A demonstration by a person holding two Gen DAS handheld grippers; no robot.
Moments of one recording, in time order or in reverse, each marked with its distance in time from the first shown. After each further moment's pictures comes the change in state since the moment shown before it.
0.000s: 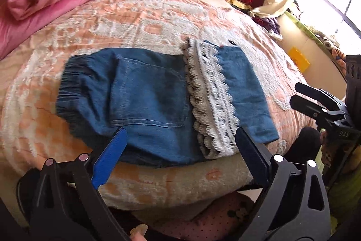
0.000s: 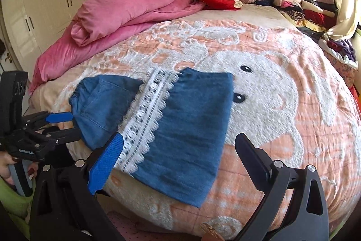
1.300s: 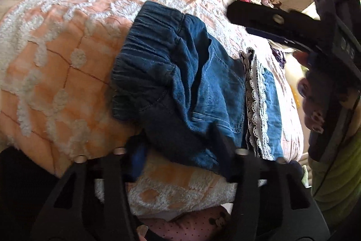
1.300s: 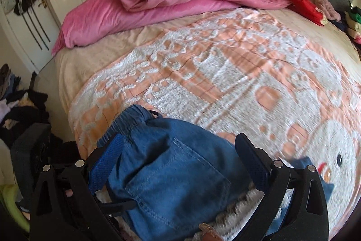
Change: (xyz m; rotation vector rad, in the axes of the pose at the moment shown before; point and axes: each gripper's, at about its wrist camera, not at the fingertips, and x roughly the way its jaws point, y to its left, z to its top) left arm 0.032 0.107 -0.016 -0.343 0.045 -0.161; right arm 0.162 0.166 0.125 -0.334 0.247 0.228
